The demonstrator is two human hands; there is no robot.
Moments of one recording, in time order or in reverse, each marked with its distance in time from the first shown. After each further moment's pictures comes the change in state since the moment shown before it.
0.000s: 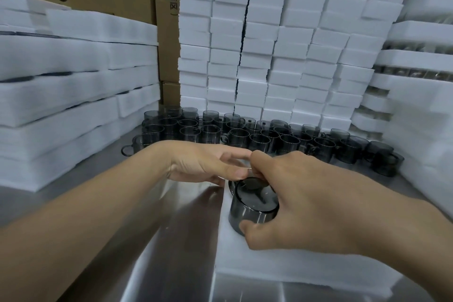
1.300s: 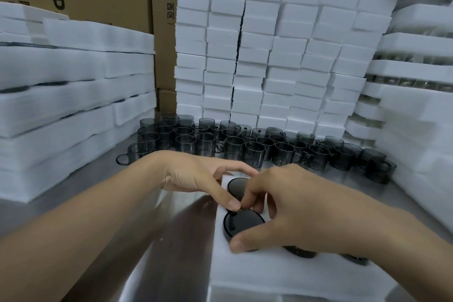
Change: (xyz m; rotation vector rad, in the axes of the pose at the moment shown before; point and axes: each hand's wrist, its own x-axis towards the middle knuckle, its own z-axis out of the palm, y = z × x) left_hand 0.001 0.003 0.000 0.082 -0.037 -0.032; right_hand 0.010 0.015 -0.001 0.085 -0.125 0.086
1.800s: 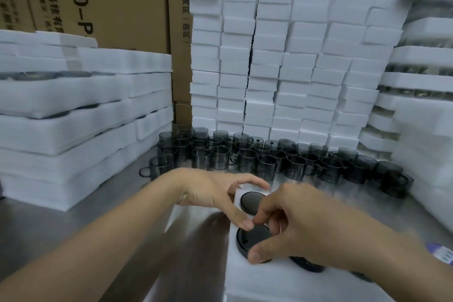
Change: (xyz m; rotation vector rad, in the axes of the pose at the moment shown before) left_hand -0.013 0.018 0.011 0.028 0.105 -0.154; right_hand 0.001 0.003 -0.004 0.046 -0.026 -0.012
